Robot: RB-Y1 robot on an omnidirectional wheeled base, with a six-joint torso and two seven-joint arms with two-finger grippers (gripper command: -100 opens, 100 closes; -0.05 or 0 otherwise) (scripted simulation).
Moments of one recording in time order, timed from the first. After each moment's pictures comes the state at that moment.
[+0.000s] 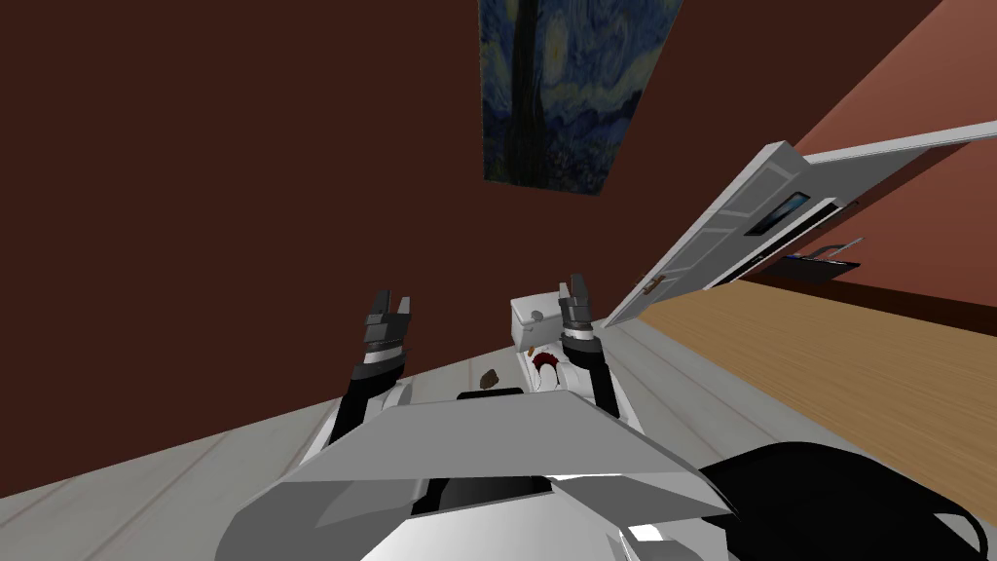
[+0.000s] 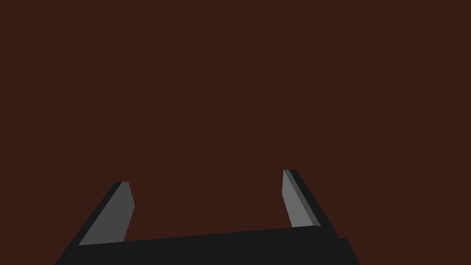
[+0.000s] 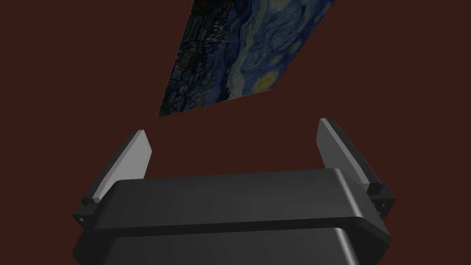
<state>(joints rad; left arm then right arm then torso) 0.55 0.03 0.01 -2.25 -0.01 -0.53 -0.03 0.48 -0.05 0.01 -2.34 0.07 -0.47 0.17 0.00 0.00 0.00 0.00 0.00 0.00</state>
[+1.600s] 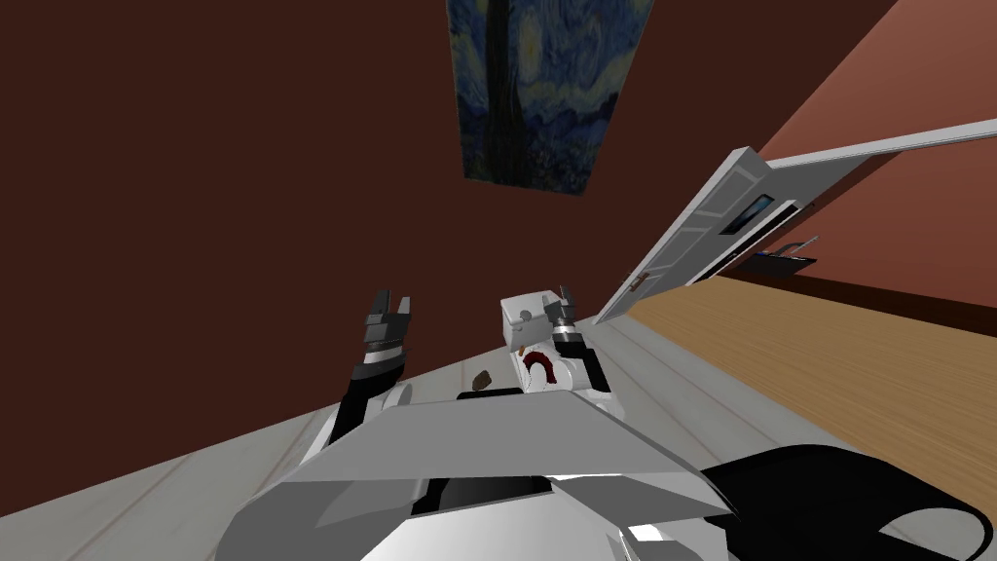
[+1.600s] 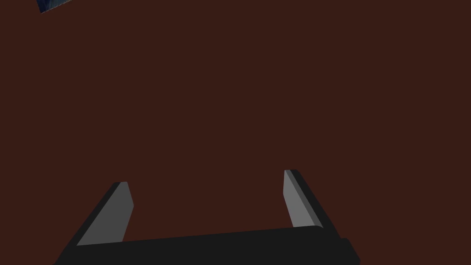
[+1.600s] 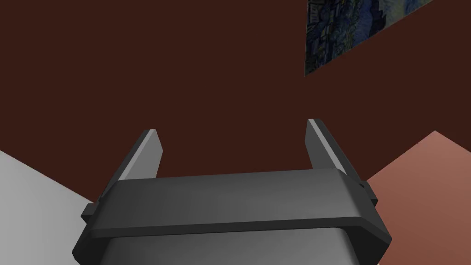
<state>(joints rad) 0.55 0.04 0.01 -2.25 -0.01 -0.53 -0.03 0.41 -0.16 0.05 -2.17 -0.39 -0.26 -0.02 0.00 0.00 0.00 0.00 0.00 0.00</state>
